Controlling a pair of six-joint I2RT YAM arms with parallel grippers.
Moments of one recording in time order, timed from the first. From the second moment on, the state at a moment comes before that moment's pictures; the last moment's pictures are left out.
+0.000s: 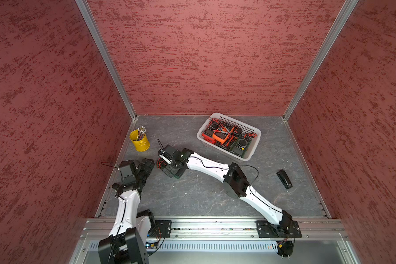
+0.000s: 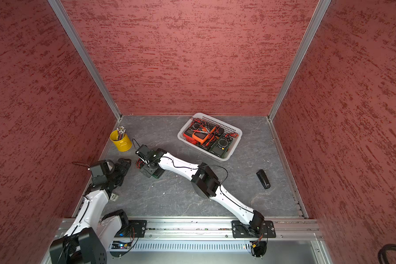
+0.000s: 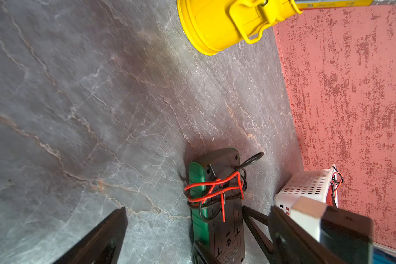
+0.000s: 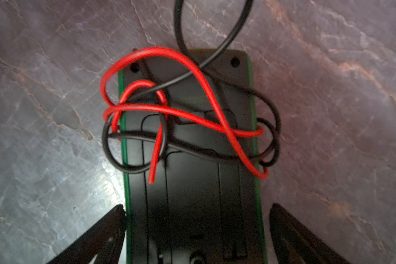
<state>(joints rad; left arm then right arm) 0.36 0.90 0.38 -0.21 0.31 -0.86 1.04 2.67 2.51 -0.89 0.10 0.04</state>
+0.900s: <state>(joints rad) 0.36 0.90 0.37 -0.23 0.34 -0.80 1.05 2.68 2.57 -0.97 0.08 0.28</state>
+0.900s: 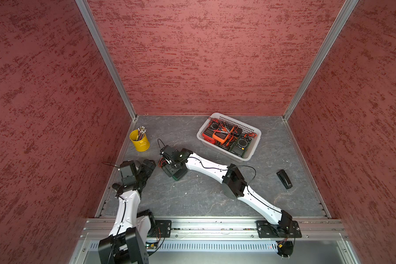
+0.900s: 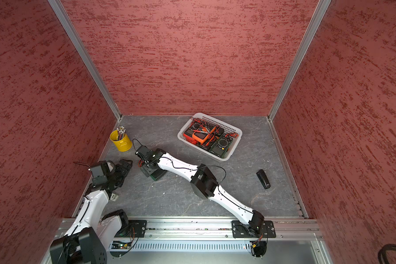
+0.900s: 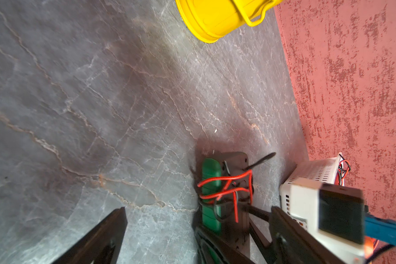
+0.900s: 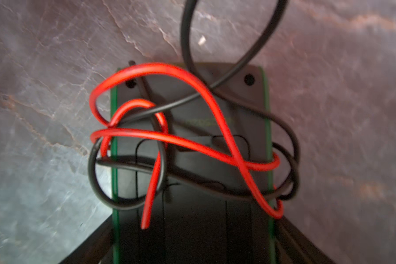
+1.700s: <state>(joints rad) 0.27 0.90 0.40 -0.22 0.42 -0.72 1.06 1.81 1.74 -0.75 0.38 0.56</state>
